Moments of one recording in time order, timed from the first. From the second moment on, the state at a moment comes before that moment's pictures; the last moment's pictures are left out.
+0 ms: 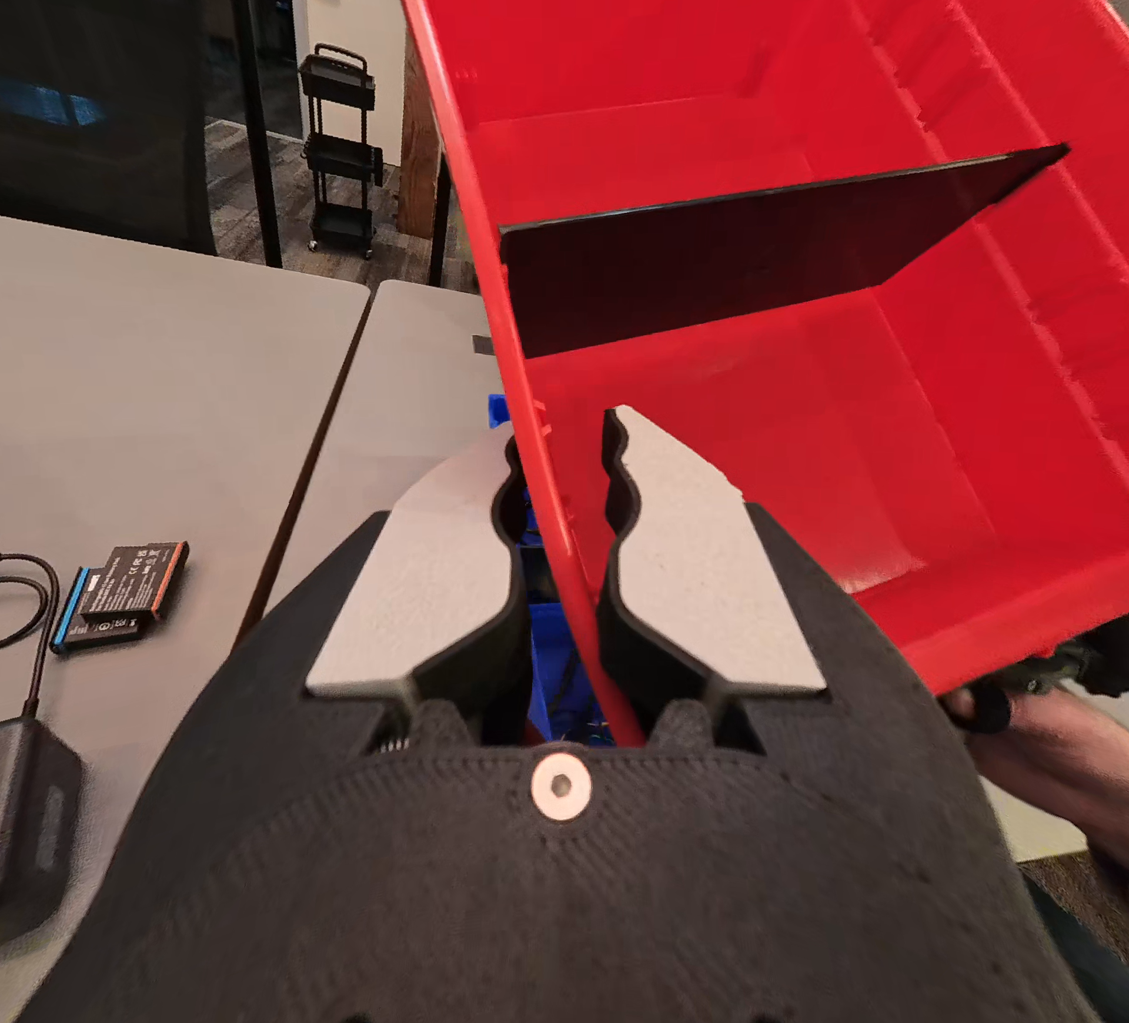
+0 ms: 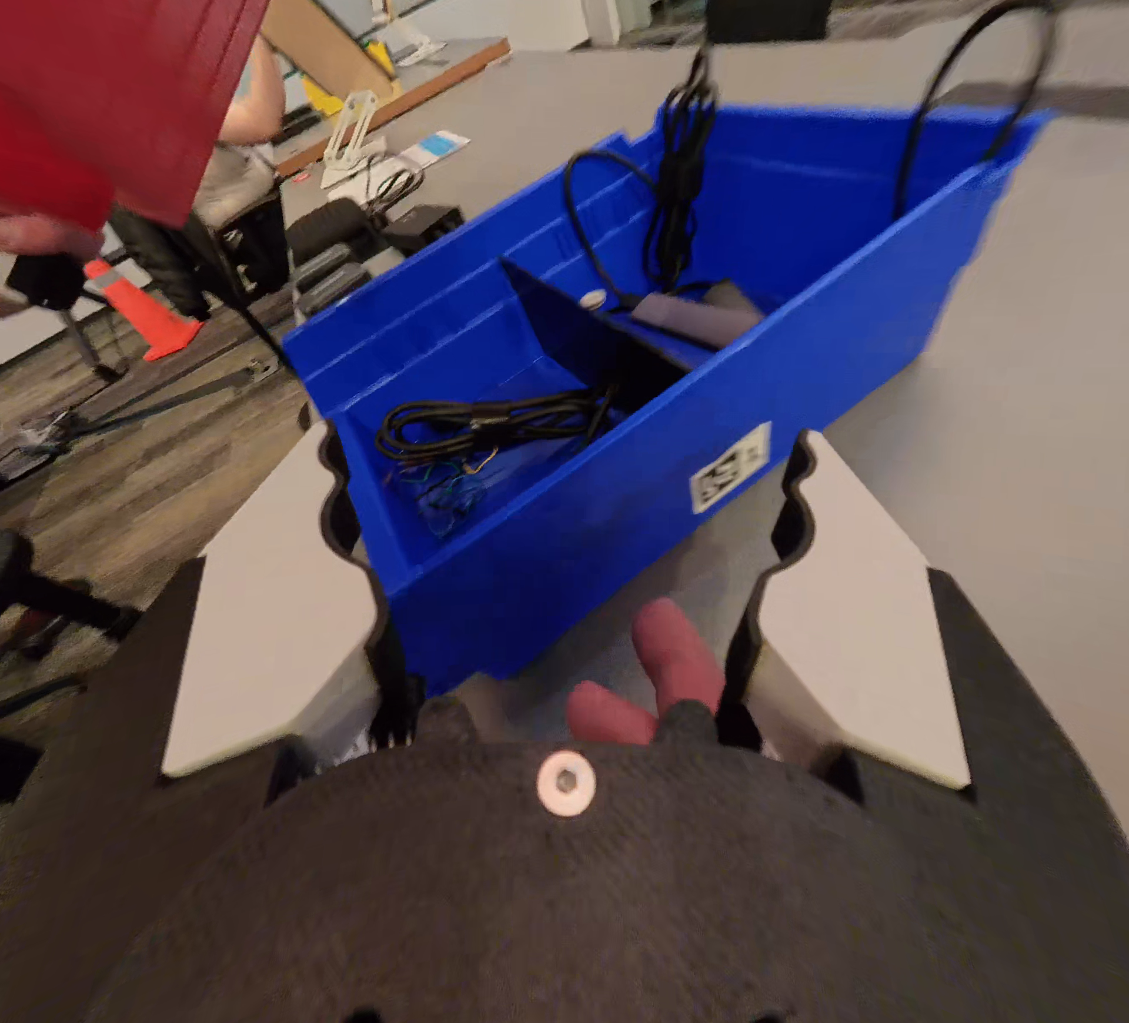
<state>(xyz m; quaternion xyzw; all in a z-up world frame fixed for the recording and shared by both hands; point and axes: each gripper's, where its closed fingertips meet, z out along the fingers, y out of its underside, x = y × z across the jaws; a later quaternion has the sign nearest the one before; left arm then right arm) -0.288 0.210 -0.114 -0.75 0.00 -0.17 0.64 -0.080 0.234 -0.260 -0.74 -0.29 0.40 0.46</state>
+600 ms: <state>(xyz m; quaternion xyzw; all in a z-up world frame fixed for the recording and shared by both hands) -0.075 0.243 -0.148 -0.76 0.16 -0.23 0.59 0.147 0.180 -0.095 -0.65 -0.18 0.34 0.66</state>
